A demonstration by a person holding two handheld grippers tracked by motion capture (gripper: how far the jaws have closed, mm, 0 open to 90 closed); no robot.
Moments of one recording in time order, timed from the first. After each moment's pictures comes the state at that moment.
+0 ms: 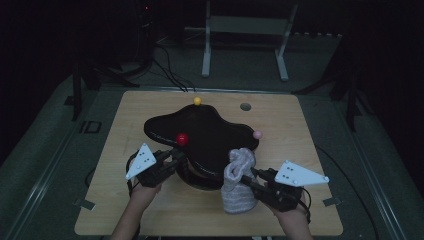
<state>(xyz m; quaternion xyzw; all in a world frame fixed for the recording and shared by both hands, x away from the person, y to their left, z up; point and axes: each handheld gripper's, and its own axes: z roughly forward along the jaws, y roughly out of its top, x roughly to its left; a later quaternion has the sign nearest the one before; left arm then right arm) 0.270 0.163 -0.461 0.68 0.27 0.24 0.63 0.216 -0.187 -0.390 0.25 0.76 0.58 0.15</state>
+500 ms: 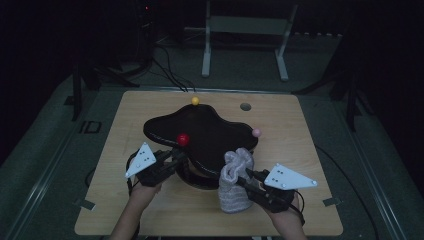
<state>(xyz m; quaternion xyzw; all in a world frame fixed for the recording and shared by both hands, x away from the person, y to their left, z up) 0.272 0.163 -0.460 0.69 0.27 0.22 0.63 0.218 -0.176 -0.404 0.25 0.78 0.55 0.19</state>
